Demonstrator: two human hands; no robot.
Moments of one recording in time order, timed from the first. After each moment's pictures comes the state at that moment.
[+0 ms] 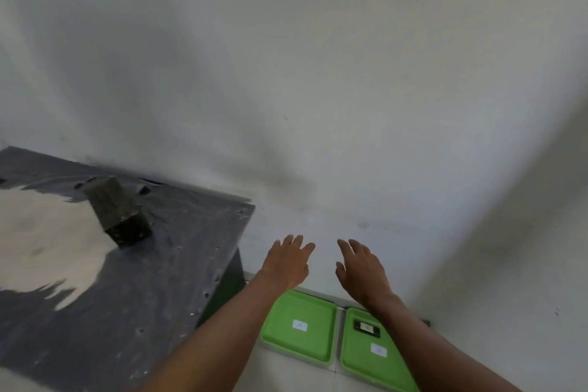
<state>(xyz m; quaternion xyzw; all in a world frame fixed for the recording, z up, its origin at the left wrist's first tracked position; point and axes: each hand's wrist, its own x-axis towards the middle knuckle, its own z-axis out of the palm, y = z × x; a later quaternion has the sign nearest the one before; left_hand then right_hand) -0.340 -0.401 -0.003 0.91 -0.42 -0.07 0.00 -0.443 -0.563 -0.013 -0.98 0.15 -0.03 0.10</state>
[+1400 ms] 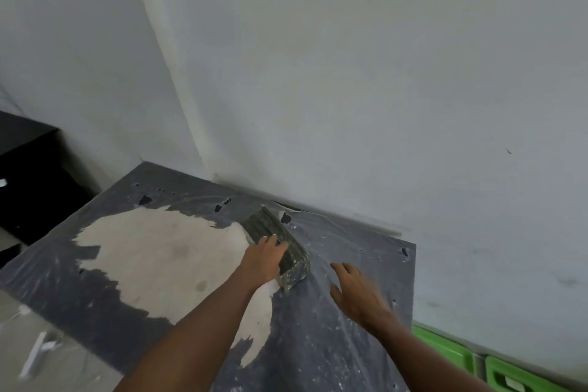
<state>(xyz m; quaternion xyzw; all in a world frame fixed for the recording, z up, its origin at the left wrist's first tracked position) 0.013 0.020 -0.023 0.95 -0.29 -0.13 -0.05 -0.123 -0.181 -0.050 -0.97 0.07 0.05 0.21</state>
